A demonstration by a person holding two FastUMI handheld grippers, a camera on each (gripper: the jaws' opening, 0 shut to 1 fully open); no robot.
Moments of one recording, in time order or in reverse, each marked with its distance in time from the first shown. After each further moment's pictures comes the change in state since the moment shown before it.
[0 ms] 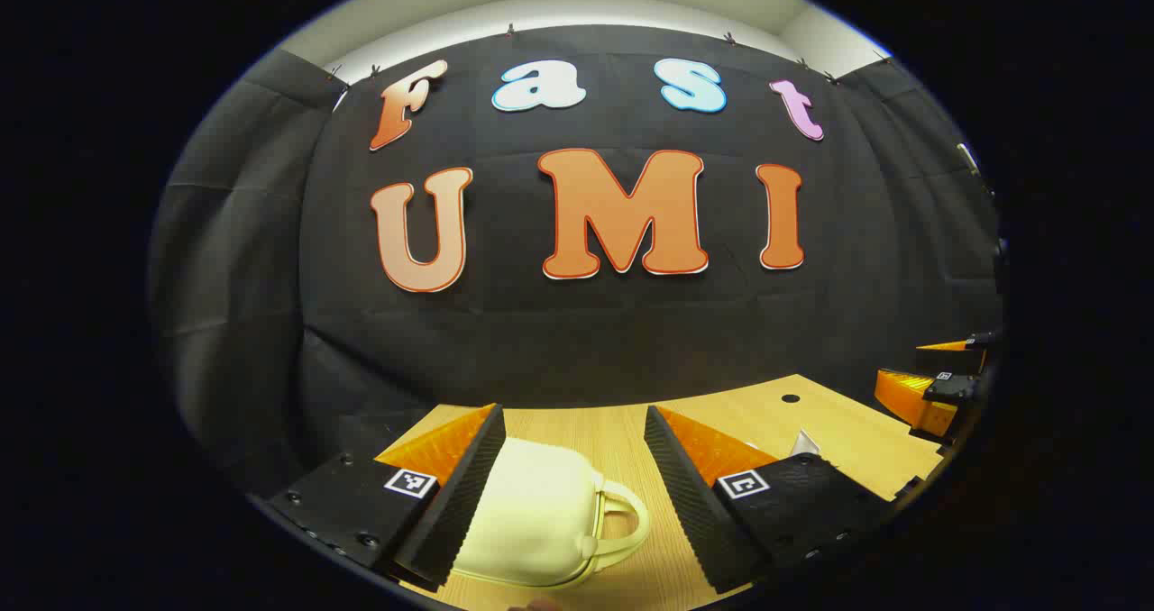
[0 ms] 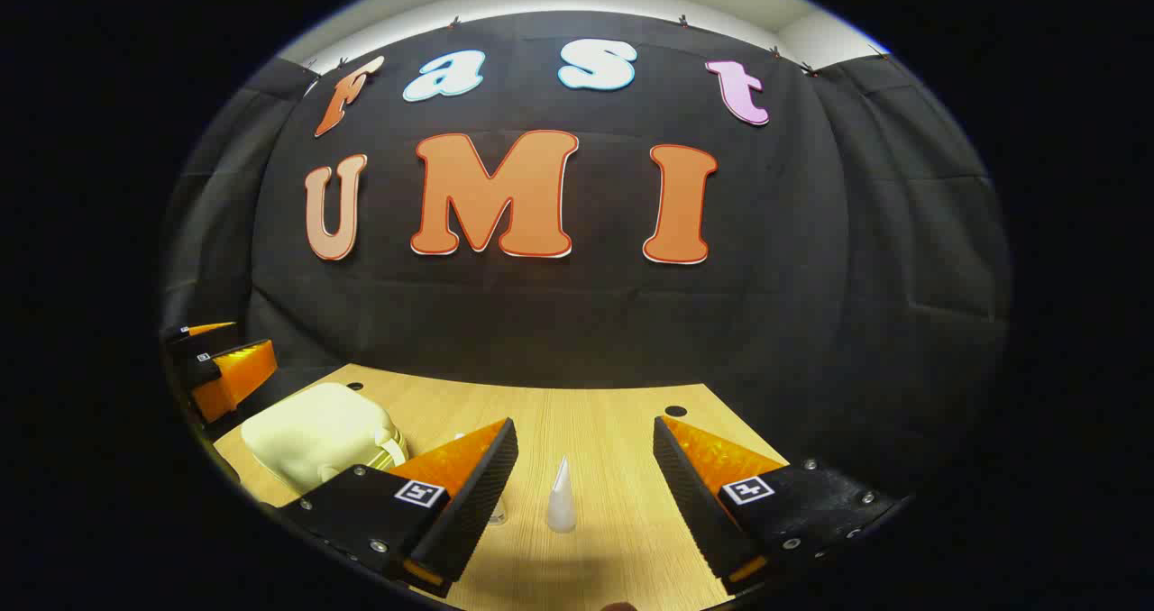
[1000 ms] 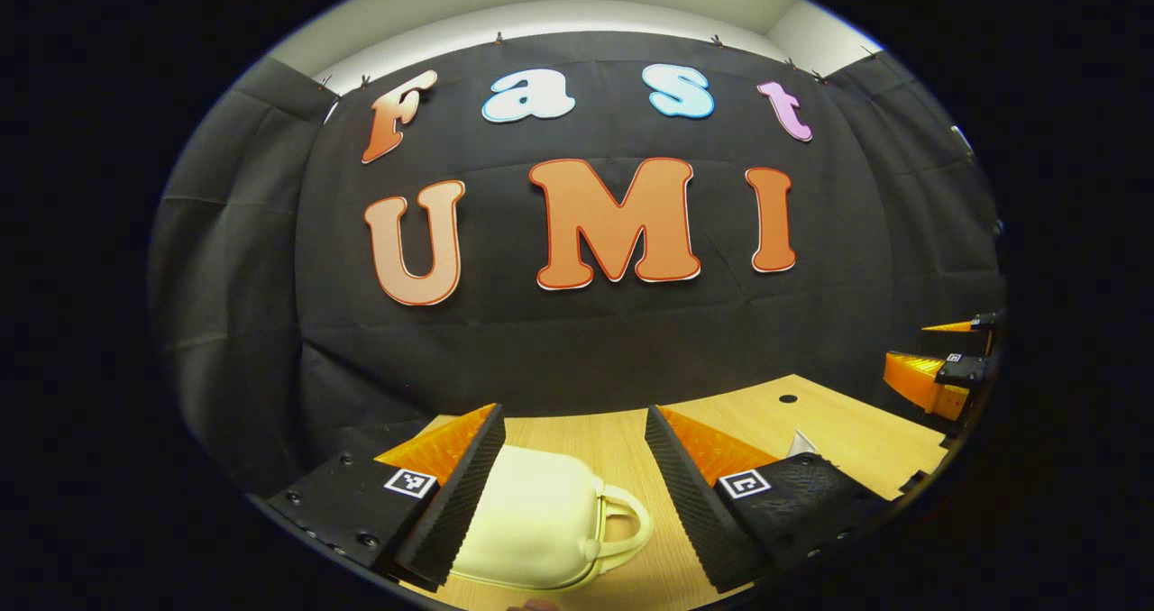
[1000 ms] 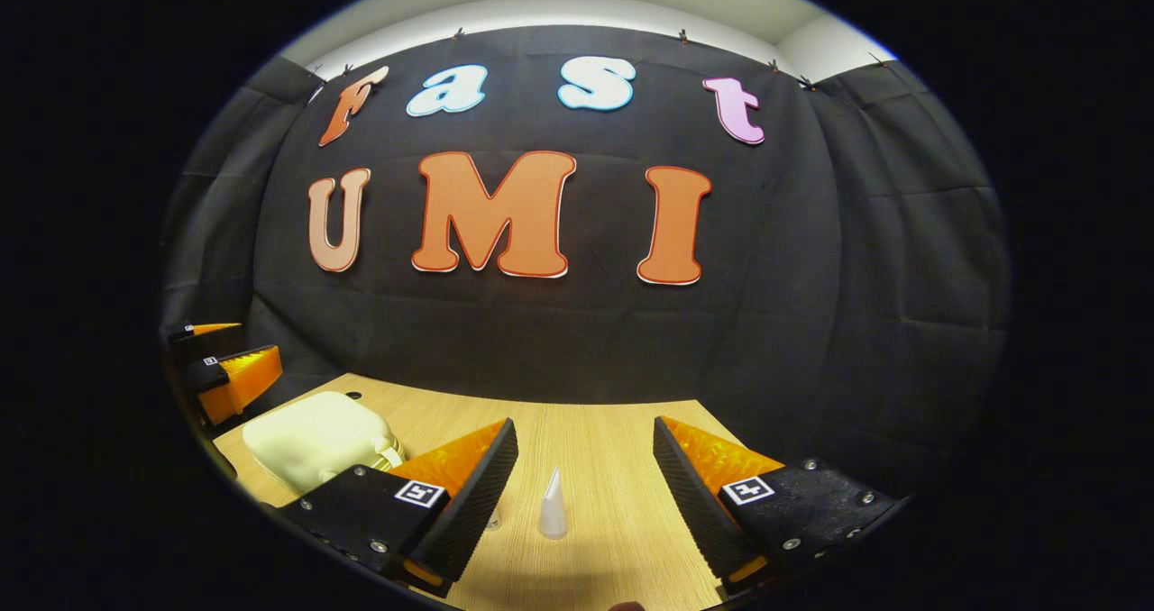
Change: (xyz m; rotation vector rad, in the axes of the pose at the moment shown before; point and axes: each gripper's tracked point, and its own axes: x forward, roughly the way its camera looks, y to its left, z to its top) left arm -0.003 -0.001 0.007 0.058 -0.028 -0.006; right arm -0.011 -0.004 0.015 -0.017 -0.050 -0.002
